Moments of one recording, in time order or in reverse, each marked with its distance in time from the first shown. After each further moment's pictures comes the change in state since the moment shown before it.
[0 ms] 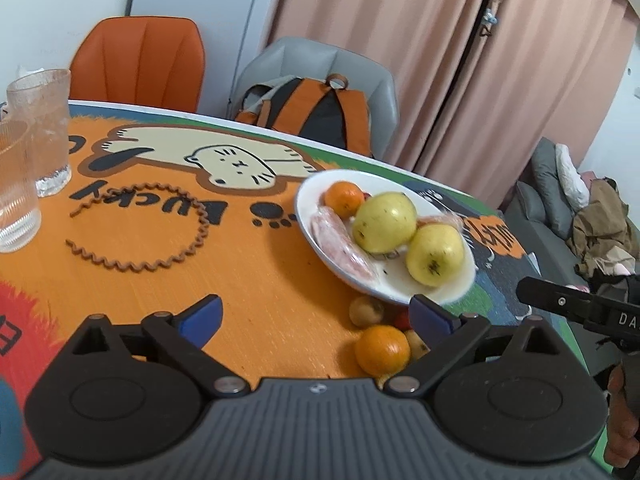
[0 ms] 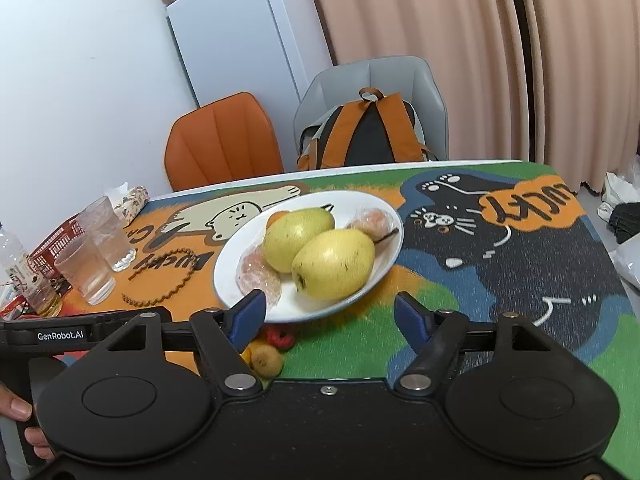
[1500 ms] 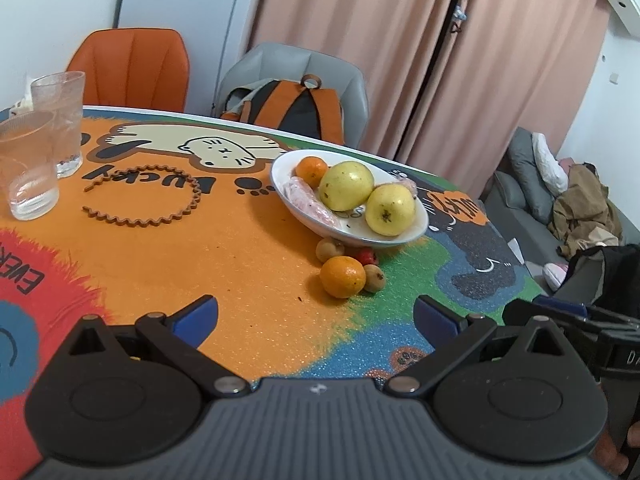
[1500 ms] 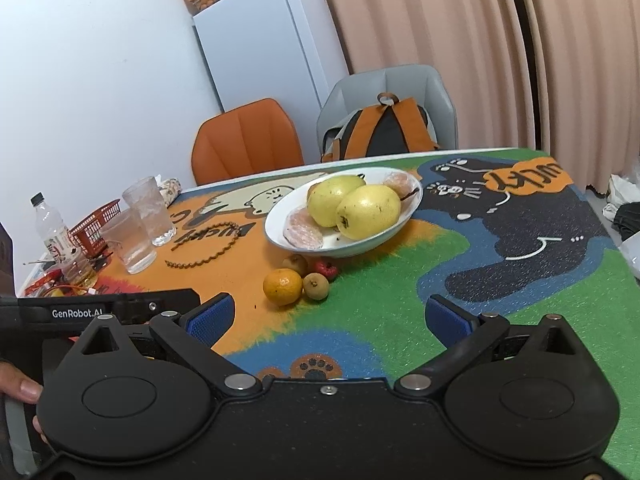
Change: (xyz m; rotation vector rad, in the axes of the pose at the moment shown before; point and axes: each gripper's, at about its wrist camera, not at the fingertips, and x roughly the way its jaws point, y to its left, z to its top) left arm -0.053 -0.015 -0.048 0.043 -0.024 -0.030; right arm -0.058 0.026 -0.060 -0.012 -0.042 0.042
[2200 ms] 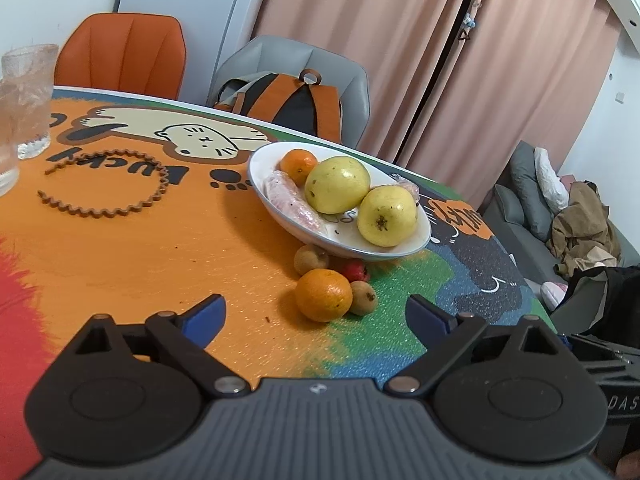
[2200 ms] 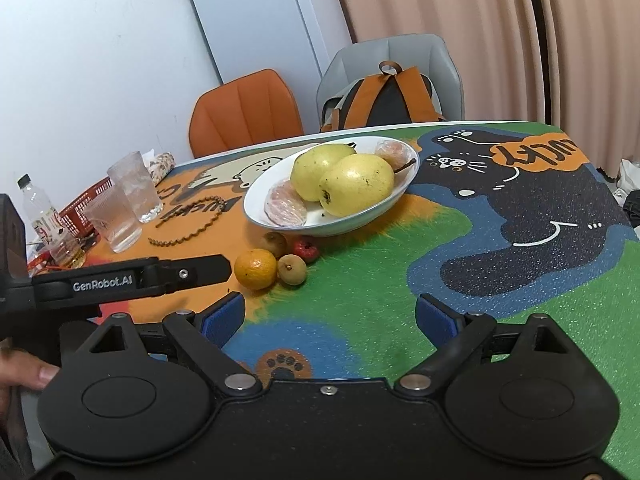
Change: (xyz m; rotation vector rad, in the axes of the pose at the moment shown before) left arm 0.053 -0.012 0.001 -0.059 -0.012 -0.030; right arm 0.033 -0.022 0.002 -0.013 0.086 0.018
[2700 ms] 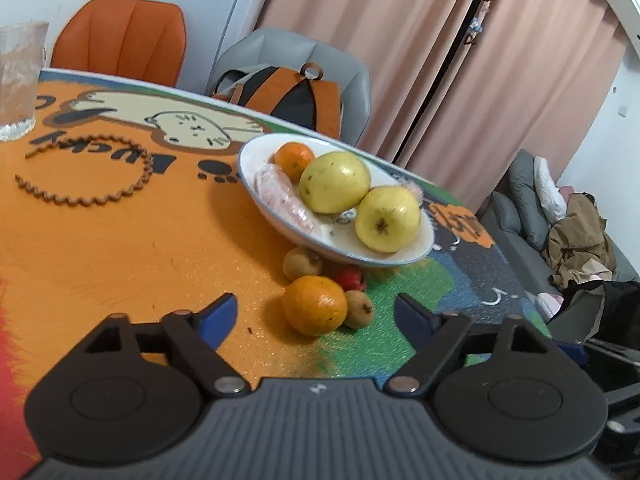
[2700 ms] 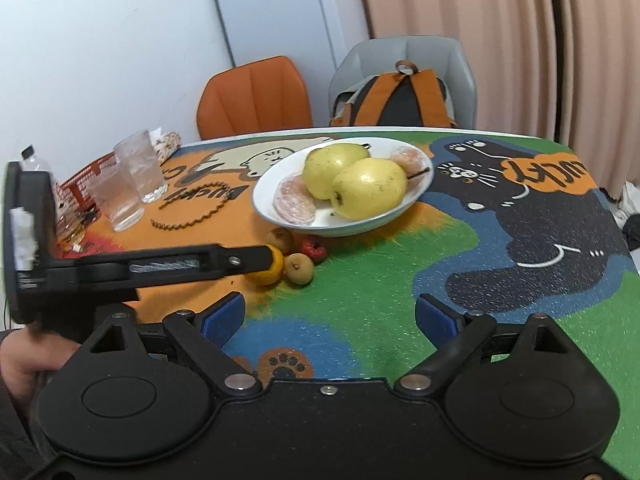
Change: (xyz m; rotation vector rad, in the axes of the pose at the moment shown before) left arm 0.026 0.001 0.000 -0.047 0.014 -0.012; right arm 0.002 0.015 0.010 -0.096 0.036 -0.009
